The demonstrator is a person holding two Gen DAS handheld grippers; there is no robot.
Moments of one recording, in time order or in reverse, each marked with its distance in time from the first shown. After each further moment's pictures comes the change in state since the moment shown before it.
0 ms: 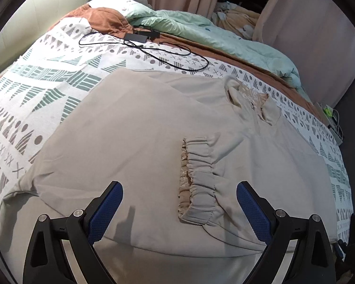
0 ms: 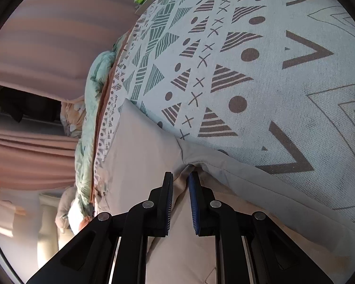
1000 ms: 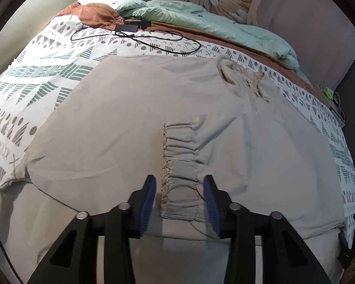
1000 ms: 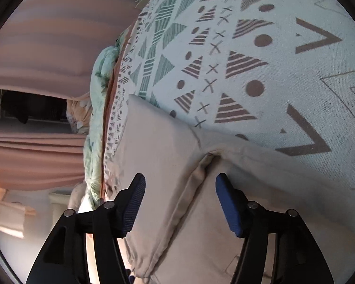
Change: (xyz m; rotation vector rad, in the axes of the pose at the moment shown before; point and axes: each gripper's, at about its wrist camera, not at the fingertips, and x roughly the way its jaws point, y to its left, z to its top) left arm -0.004 -0.010 -0.020 0.049 0.046 0.018; right arm 0.005 0.019 -0.003 0.021 0.046 0.051
